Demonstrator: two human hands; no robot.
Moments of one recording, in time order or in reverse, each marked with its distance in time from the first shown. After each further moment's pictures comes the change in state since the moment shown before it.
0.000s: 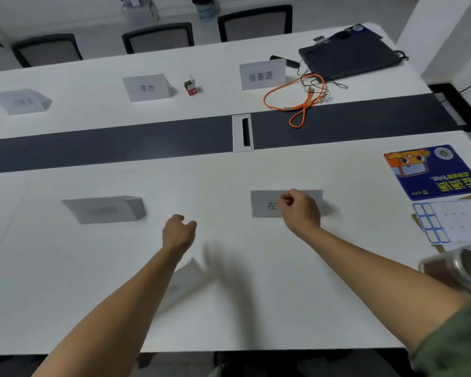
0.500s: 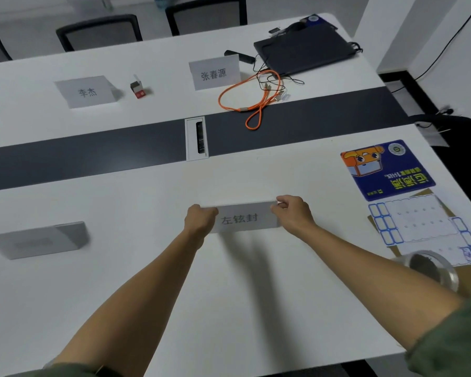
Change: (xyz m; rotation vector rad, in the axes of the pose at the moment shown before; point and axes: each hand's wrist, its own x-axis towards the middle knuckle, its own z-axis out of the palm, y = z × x) left_hand 0.013 0.121 0.135 -0.159 -0.248 0.022; right_hand 0.069 0.079 -0.060 0.116 -0.170 0.225
